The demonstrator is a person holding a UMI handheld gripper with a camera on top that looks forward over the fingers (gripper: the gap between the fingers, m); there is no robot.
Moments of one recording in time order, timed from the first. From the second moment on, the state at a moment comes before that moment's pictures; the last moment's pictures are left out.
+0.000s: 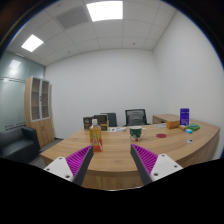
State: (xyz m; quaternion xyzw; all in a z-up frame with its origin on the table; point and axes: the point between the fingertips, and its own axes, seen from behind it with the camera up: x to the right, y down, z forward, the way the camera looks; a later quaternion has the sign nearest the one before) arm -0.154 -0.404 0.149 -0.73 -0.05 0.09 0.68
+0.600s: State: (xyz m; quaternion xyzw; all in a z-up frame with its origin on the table) arm -0.259 -0.226 0.139 -0.73 -0.09 0.10 0.67
